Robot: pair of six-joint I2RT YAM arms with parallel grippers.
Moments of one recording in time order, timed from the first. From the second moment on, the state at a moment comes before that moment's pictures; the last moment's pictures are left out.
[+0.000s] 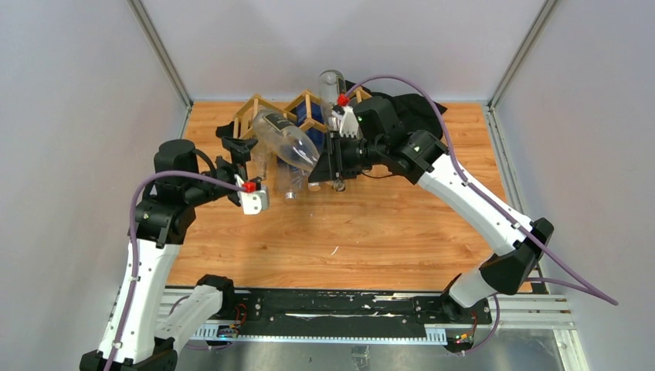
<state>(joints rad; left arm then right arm) -0.18 0.86 1.22 -0.78 0.66 1.37 0.79 1.51 1.69 -0.74 -0.42 0.62</state>
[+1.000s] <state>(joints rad) -0.22 0.65 0.90 -0.79 0.65 1.58 1.09 1.49 1.73 -0.96 -0.40 0.41</state>
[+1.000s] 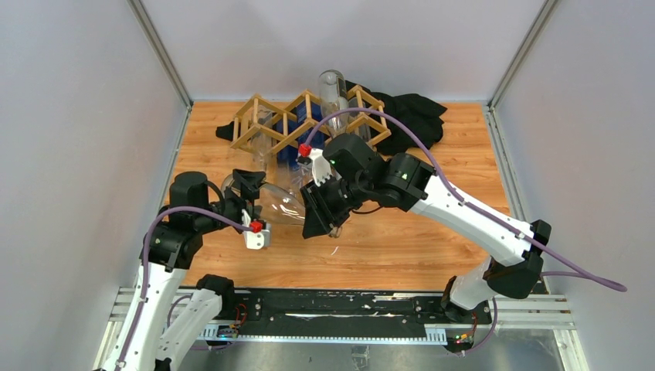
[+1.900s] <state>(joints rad) -0.22 0.50 0.56 -0.19 0.62 1.44 1.12 1.43 1.74 -0.92 -0.26 0.25</state>
